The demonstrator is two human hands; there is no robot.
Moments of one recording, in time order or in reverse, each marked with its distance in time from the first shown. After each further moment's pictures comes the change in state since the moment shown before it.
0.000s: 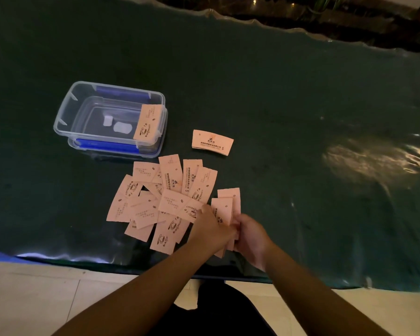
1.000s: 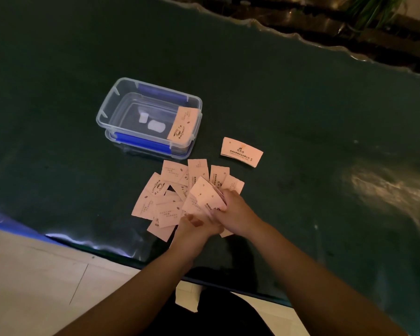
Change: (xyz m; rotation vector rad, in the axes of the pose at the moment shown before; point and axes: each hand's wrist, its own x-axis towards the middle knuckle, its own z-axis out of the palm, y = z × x) left_hand -0.010 -0.037 -0.077 -0.689 0.005 -0.225; right_hand 0.057 -0.054 0.079 -1.263 -0.037 -0.406
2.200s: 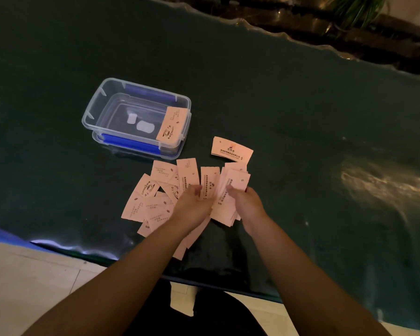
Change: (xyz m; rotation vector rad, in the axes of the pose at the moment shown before) left_hand 0.032 0.054 0.022 0.478 0.061 0.195; right_hand 0.000 0.009 -0.024 0.946 0.304 0.436
